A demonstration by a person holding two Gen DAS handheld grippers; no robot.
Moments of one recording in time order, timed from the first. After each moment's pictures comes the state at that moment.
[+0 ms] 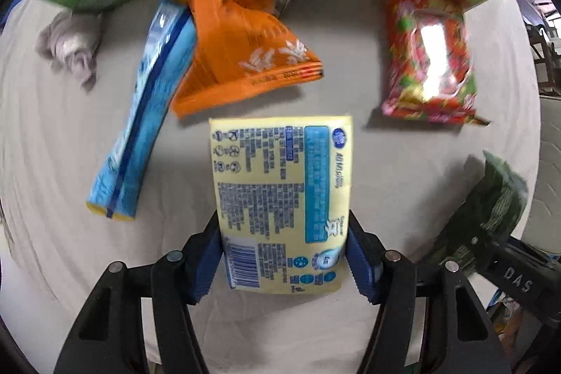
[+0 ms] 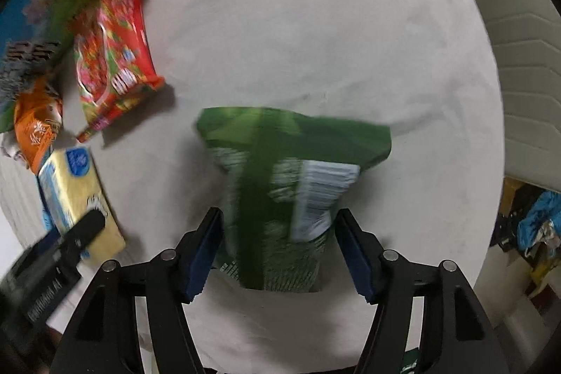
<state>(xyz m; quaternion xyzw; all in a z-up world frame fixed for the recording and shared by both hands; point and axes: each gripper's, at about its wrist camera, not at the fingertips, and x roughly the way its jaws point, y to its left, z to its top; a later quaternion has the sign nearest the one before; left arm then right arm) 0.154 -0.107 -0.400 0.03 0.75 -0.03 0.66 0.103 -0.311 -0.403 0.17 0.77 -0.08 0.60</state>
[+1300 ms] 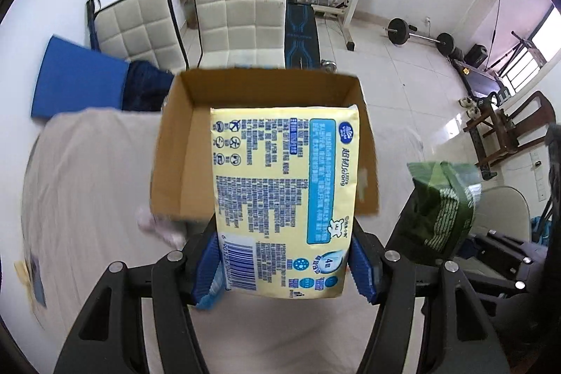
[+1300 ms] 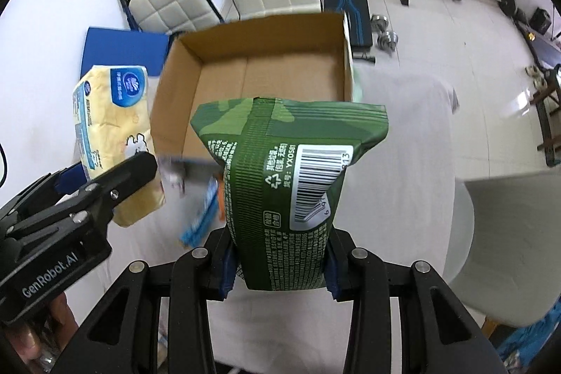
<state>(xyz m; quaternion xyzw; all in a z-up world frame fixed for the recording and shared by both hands) 0.228 -0.080 -0.131 0.00 0.56 -0.08 0.82 0.163 -0.296 -0.095 0.09 0.63 0.09 0.77</state>
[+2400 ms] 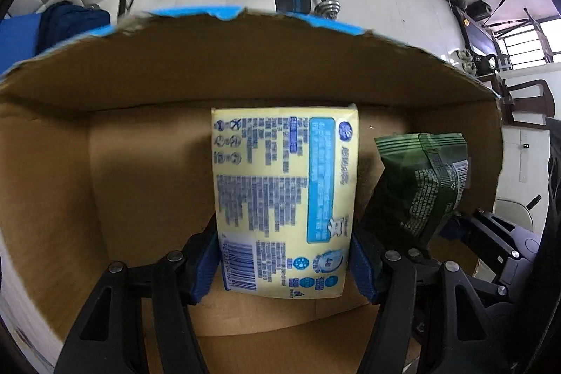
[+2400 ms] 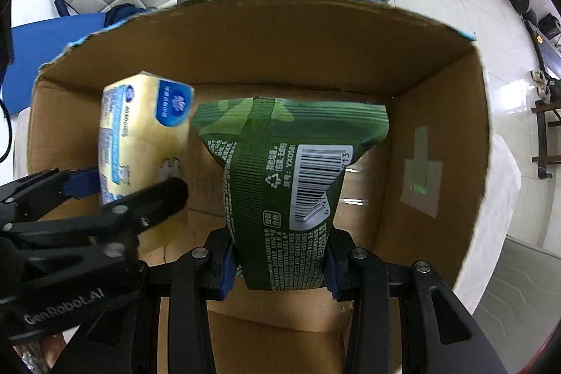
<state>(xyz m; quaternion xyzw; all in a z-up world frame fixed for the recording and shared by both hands) 0.431 -0.097 -0.313 -0.04 0.72 -0.15 0.67 0.416 -0.232 -0.314 0.04 0.71 0.05 0.70</state>
